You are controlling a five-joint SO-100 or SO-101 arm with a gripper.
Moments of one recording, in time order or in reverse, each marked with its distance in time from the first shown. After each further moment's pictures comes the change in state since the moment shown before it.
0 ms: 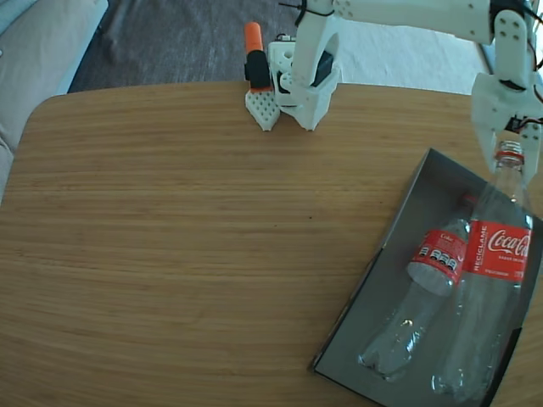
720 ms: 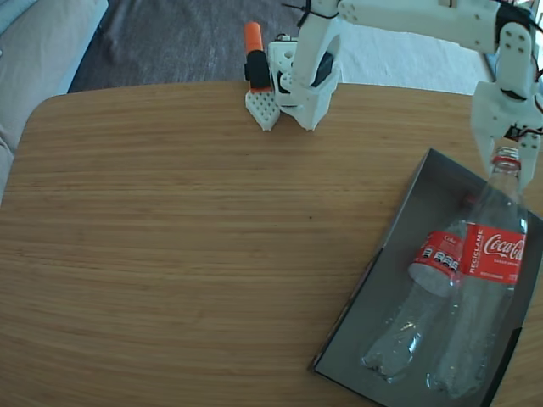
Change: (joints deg) arm -0.3 -3.0 0.1 0.0 0.2
